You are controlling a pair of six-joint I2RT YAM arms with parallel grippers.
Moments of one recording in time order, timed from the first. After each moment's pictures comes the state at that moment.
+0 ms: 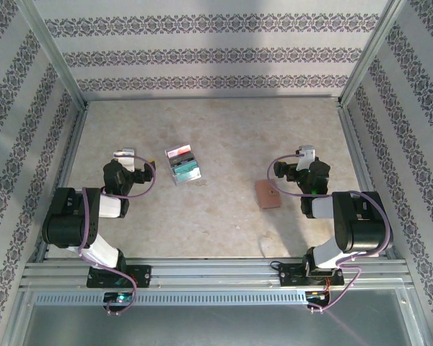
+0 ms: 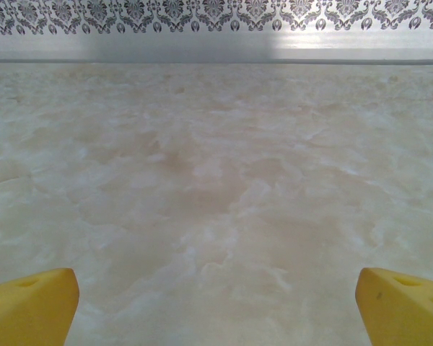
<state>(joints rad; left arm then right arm) 0.05 1.59 0.38 0.88 0.12 0.00 -0.03 1.53 0.34 0.88 -0.21 0.02</state>
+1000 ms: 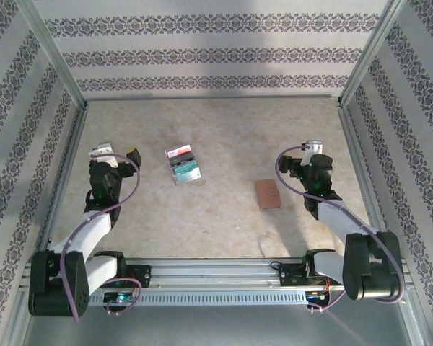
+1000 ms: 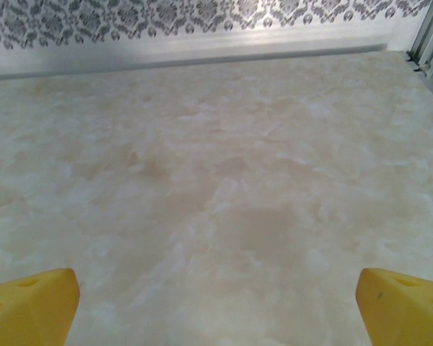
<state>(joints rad) 0.03 1.04 0.38 0.45 -0.10 -0.22 0.04 1.16 0.44 0.32 -0.01 0.11</state>
